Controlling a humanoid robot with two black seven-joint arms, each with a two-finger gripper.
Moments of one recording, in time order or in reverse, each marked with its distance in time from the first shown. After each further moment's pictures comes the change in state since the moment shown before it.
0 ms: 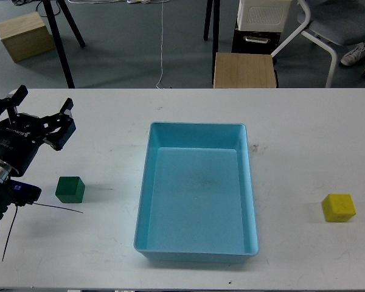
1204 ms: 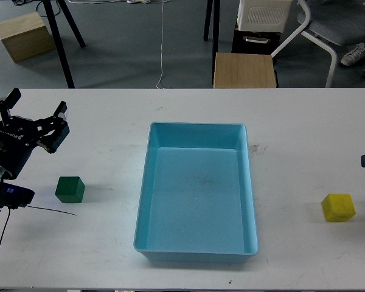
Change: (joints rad) left arm 0.018 0.029 -0.003 -0.003 0.000 0.000 0.000; right arm 0.079 0.267 -0.296 0.404 -0.824 0.091 -0.116
